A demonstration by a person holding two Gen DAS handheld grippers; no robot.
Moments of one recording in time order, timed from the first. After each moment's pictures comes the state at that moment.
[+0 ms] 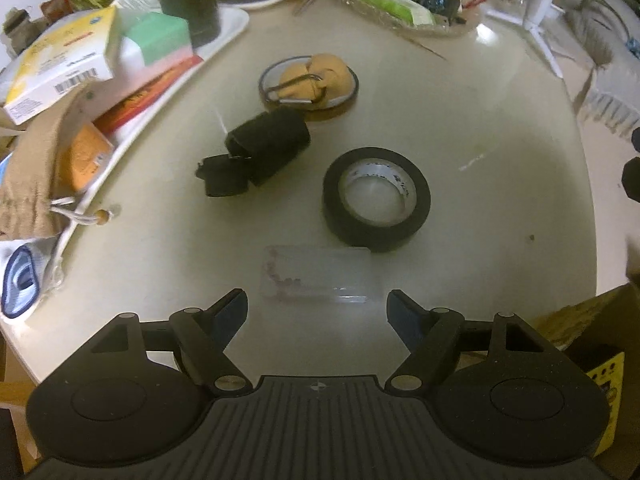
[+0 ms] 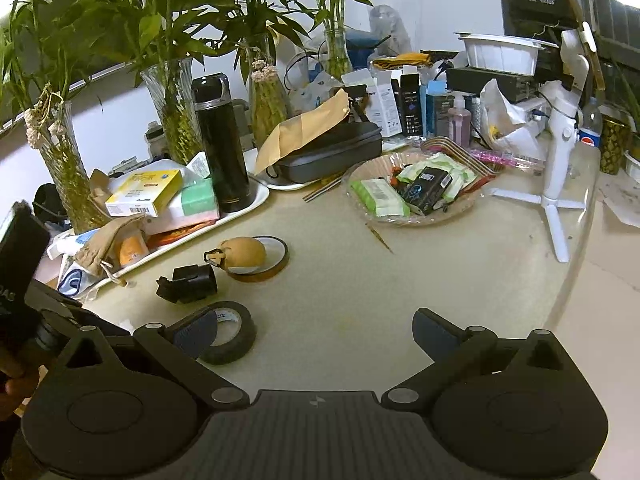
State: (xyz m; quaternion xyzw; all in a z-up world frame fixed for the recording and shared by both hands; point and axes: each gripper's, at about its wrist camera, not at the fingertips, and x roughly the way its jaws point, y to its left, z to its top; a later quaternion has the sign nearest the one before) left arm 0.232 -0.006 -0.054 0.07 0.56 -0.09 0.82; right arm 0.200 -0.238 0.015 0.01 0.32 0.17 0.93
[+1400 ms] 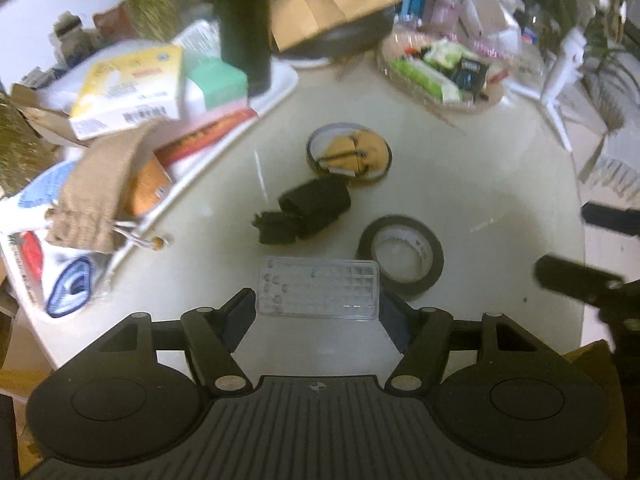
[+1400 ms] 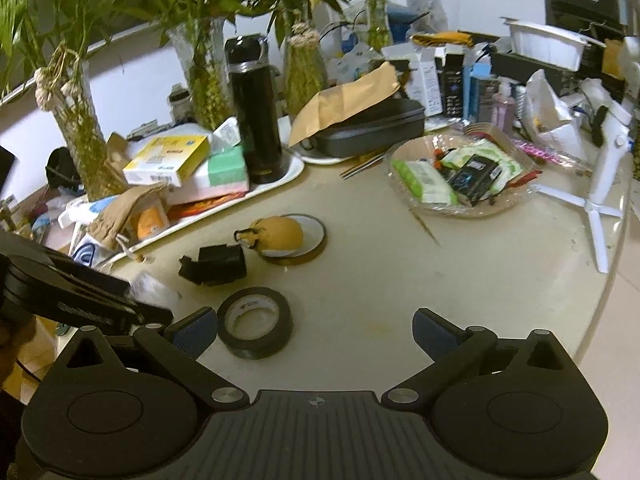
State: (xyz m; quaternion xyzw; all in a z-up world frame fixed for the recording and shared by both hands) left arm 0.216 0.018 -0.009 0.02 0.48 -0.05 0.88; right arm 0.225 -0.193 0.010 -0.02 0.36 0.21 0.91
